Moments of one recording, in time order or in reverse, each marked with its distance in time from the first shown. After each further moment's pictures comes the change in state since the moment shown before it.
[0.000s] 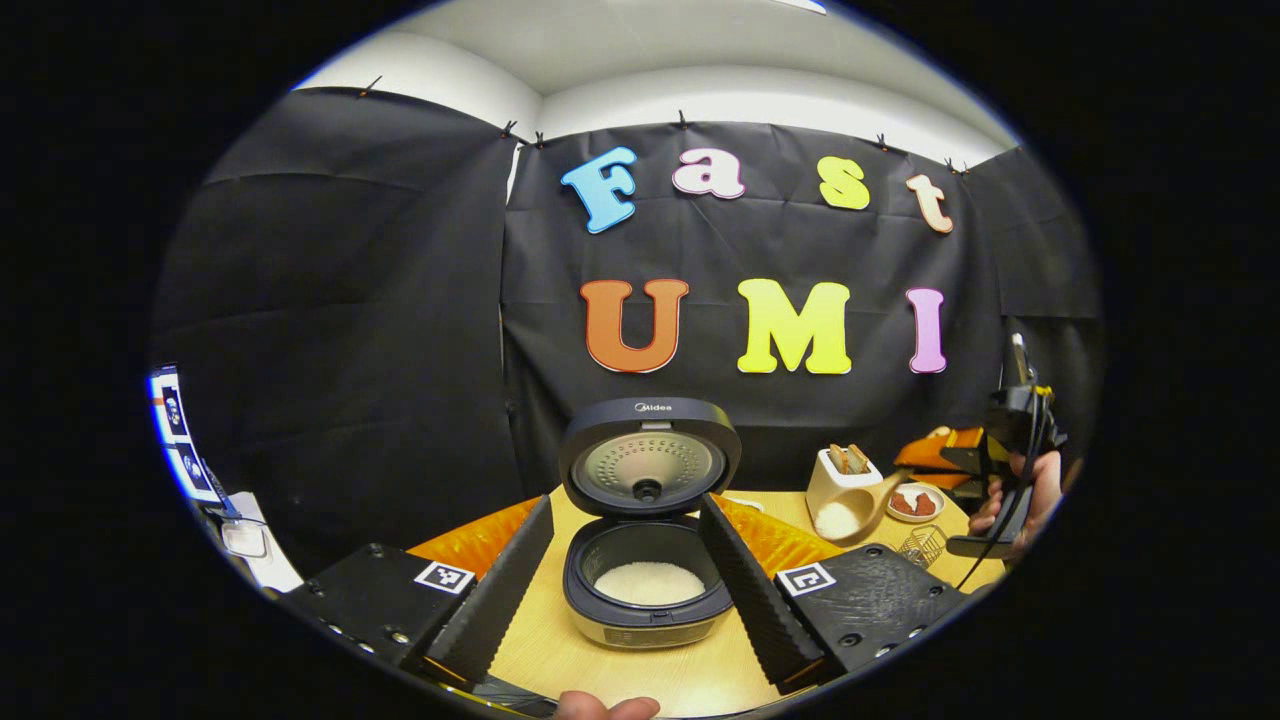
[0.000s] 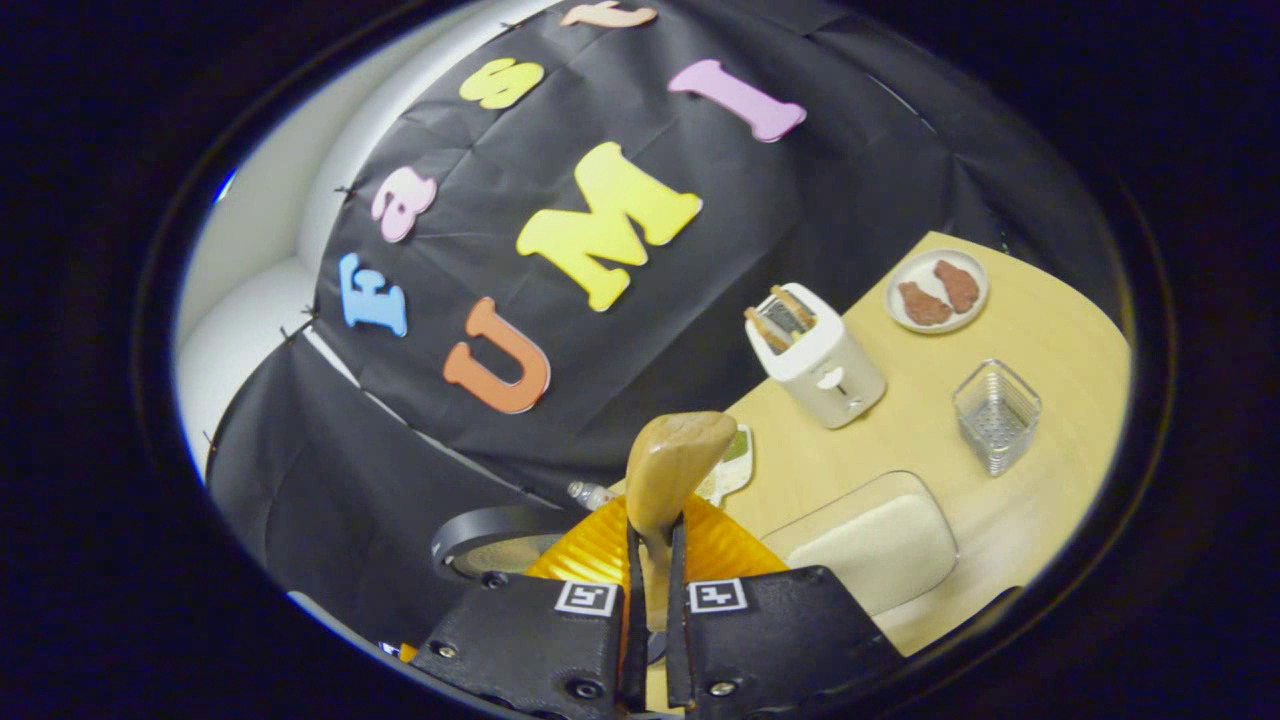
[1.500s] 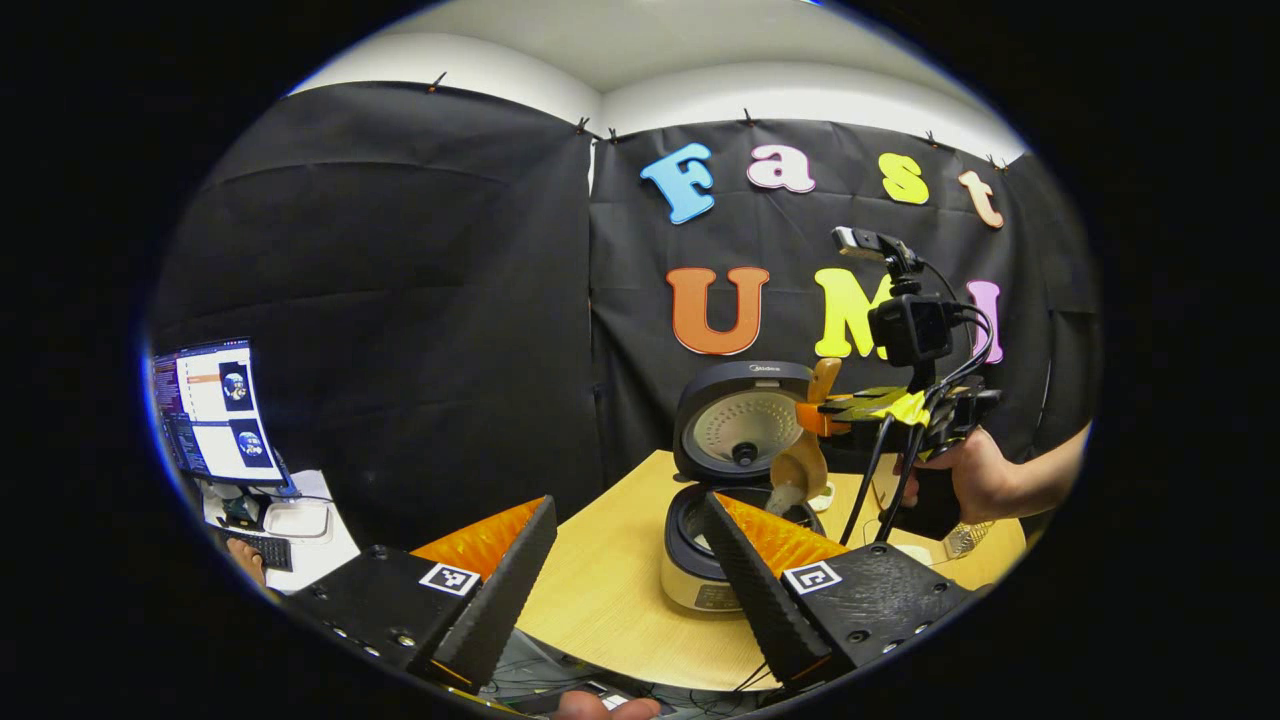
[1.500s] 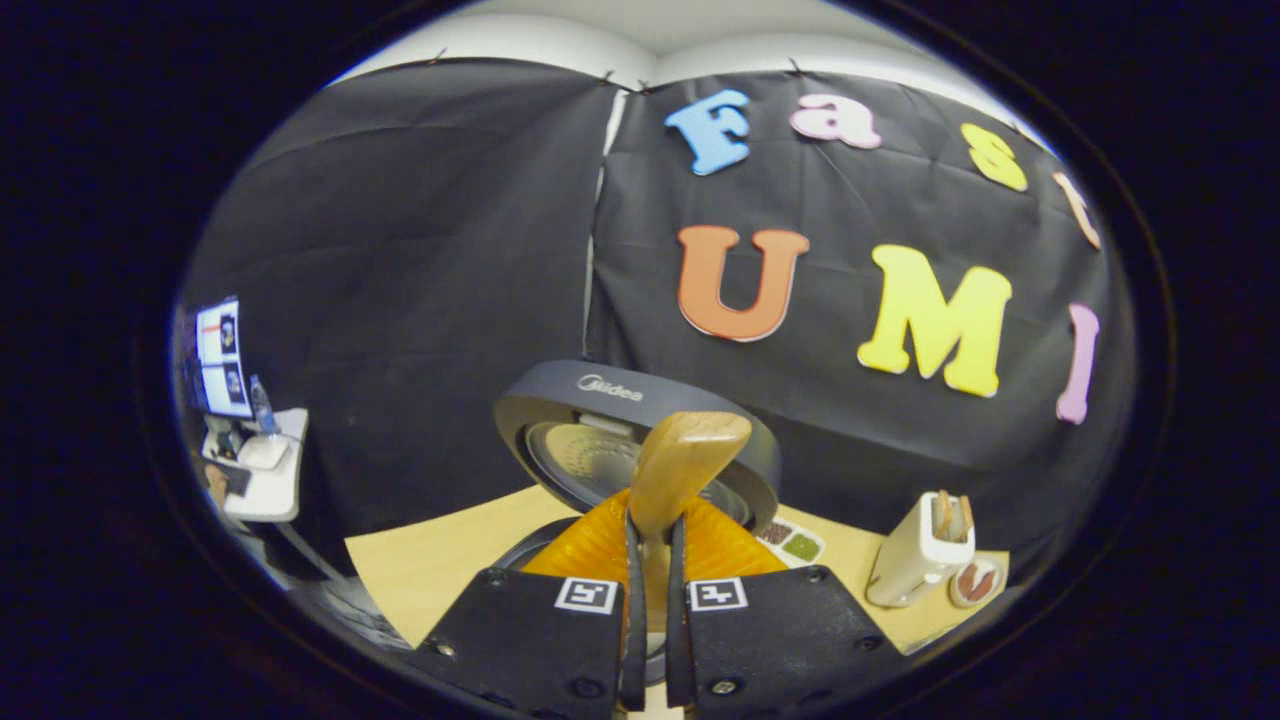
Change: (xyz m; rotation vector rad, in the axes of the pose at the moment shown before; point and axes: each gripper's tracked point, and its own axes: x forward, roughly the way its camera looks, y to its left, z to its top) left arm -0.017 0.036 -0.016 -0.037 0.033 0.216; right arm 0.073 0.162 -0.153 -1.146 0.002 0.161
